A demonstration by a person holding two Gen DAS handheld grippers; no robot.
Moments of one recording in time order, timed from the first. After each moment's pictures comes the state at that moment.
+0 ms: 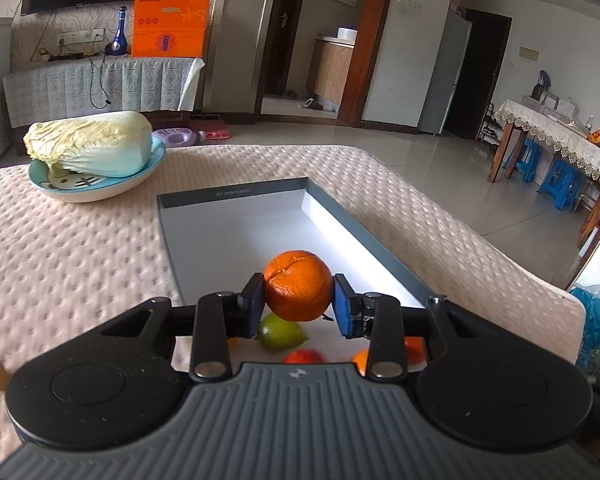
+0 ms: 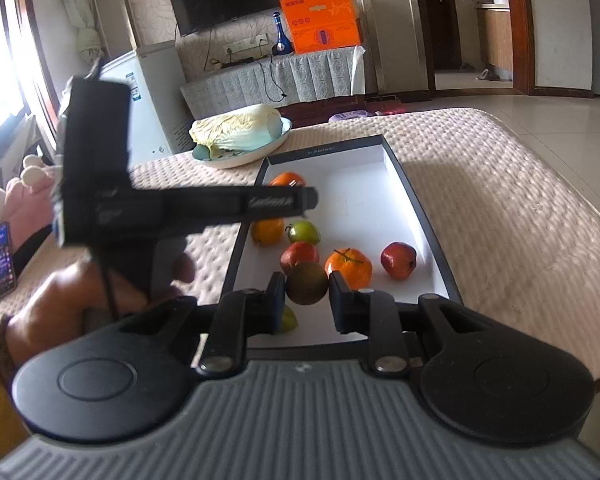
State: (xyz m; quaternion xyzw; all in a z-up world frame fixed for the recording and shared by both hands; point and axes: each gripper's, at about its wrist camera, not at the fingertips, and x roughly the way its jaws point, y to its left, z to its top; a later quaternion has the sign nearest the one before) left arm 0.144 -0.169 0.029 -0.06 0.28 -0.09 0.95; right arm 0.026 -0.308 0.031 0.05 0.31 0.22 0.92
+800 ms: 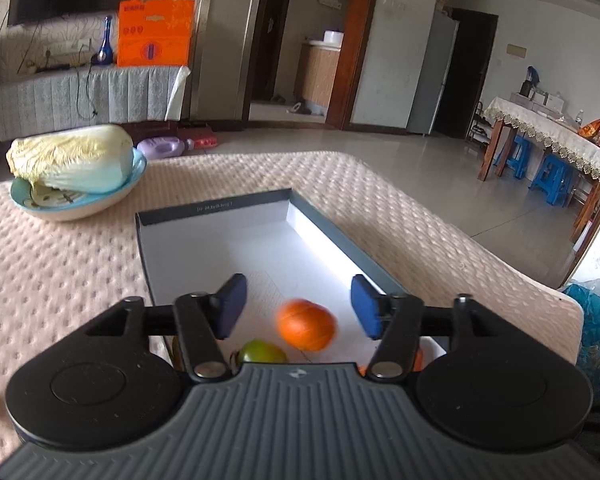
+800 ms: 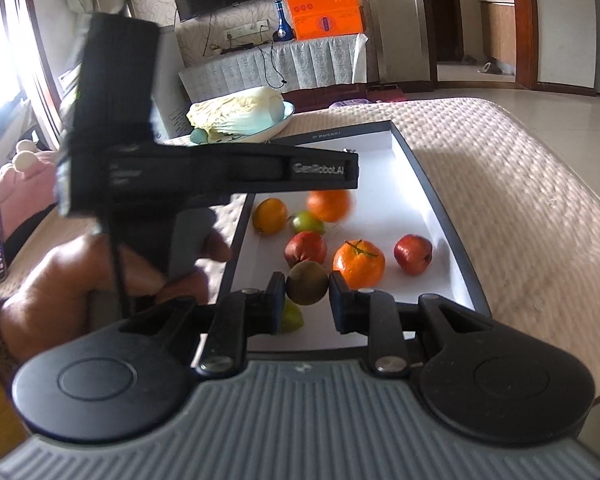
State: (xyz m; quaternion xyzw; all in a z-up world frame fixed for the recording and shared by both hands) left arm 0.154 -0.179 0.030 -0.05 0.27 -0.11 0.96; right arm 0.038 -0.292 0.021 0.03 0.32 0.21 0.92
